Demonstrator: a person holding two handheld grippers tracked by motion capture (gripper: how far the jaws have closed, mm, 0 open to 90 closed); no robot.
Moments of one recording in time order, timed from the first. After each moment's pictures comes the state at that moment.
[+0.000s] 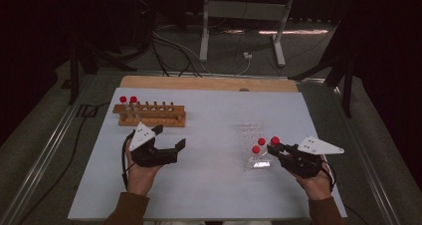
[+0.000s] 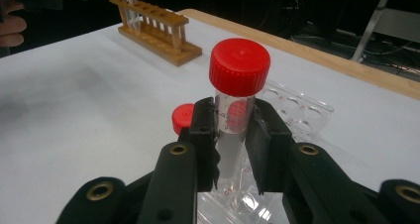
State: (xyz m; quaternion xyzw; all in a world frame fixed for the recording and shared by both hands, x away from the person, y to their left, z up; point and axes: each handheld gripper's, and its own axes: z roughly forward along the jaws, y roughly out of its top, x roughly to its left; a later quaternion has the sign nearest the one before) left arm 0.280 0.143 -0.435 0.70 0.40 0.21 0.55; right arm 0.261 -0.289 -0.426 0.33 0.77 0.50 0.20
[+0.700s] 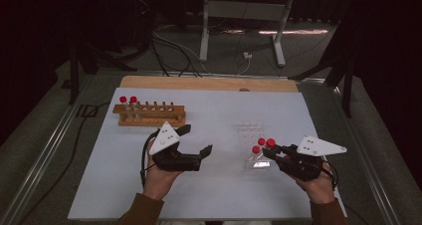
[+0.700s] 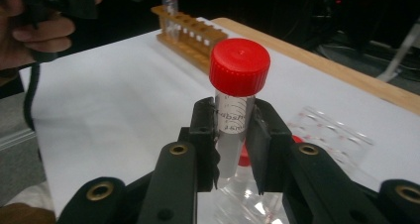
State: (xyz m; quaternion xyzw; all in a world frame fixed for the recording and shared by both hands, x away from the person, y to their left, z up) left arm 0.264 0.085 -0.400 0.73 0.31 0.17 0.58; right arm 0.247 -0.271 -0.397 0.29 0.79 0.52 0.17
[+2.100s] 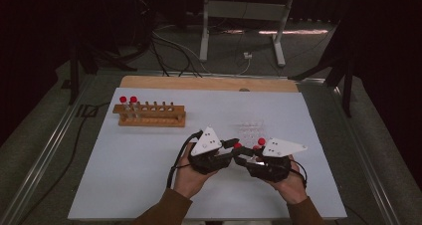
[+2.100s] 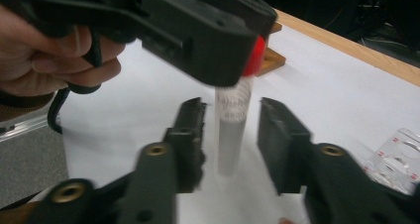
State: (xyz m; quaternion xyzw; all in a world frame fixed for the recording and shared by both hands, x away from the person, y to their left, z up) left arm 0.268 0.016 -0.401 0.78 0.22 0.12 0.58; right arm 0.256 -0.210 -0.417 0.25 0.81 0.51 0.13
